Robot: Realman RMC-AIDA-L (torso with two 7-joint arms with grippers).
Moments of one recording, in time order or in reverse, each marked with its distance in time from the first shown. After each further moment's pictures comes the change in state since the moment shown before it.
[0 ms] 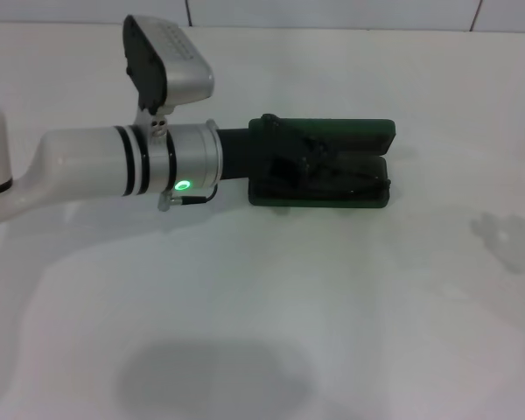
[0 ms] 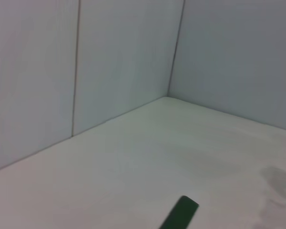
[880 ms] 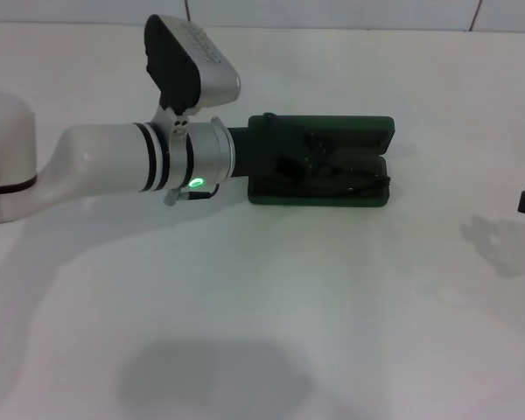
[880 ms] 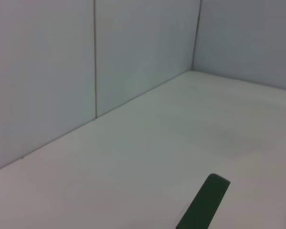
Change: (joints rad) left arm -0.030 -0.014 0.084 -0.003 -0.025 -0.156 0.010; right arm 0.019 0.002 0.001 0.071 0.001 0.001 -0.042
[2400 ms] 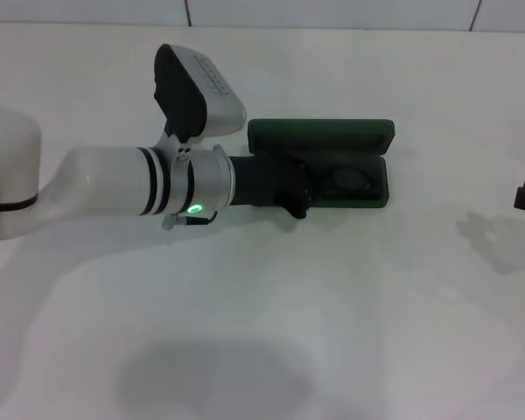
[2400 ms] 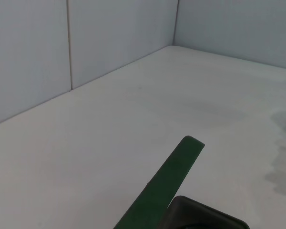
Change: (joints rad) left arm 0.019 -0.002 0.074 -0.018 0.001 0.009 -0.011; right arm 0.016 -0.002 0.000 0.015 0.000 0.008 -0.007
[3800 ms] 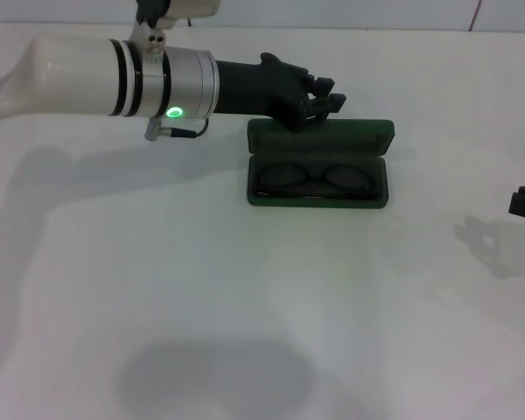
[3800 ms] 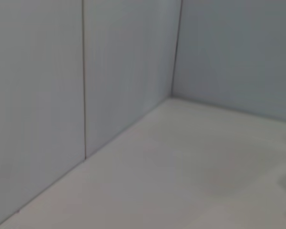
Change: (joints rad) left arm -0.095 0.078 -0.244 0.127 0.264 0.167 -0.205; right arm 0.001 -0.001 0.002 0.050 0.013 0.002 -0.047
